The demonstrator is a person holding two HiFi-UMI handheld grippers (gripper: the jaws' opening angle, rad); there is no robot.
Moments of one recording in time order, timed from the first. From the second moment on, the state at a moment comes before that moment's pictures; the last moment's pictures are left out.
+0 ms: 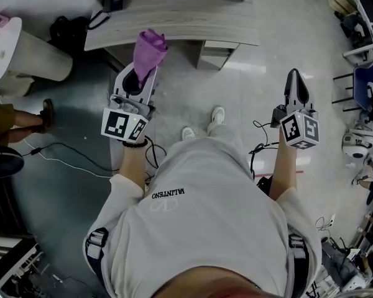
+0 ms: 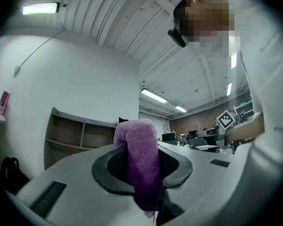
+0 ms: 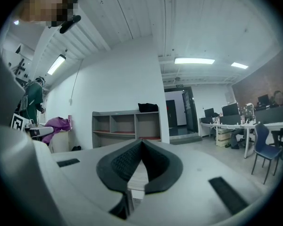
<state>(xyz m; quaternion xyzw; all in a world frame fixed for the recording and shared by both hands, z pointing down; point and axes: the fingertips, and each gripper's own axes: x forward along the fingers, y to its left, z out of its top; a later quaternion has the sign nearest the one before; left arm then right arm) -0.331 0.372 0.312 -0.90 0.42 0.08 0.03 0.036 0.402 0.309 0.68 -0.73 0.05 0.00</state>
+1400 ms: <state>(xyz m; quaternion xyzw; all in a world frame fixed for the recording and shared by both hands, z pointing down) -0.142 0.185 0.311 -0.88 0.47 0.05 0.03 0.147 0.182 0.333 0.58 -0.81 0.07 0.00</state>
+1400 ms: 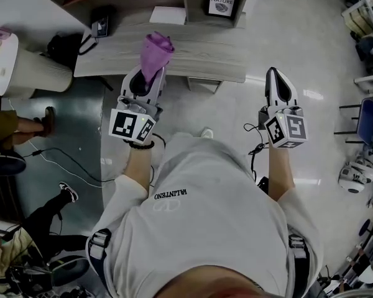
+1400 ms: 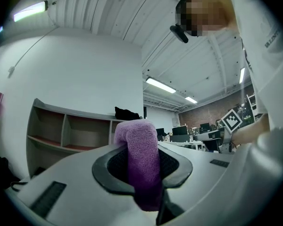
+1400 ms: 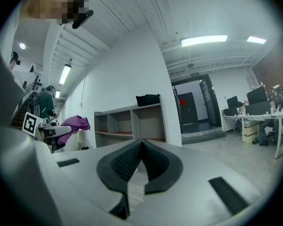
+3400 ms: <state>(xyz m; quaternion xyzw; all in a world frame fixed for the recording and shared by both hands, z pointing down) -0.067 -0.152 0.418 -0.91 0.41 0.02 -0.07 0.048 -0.145 0.380 0.56 -0.82 0.08 0.04</state>
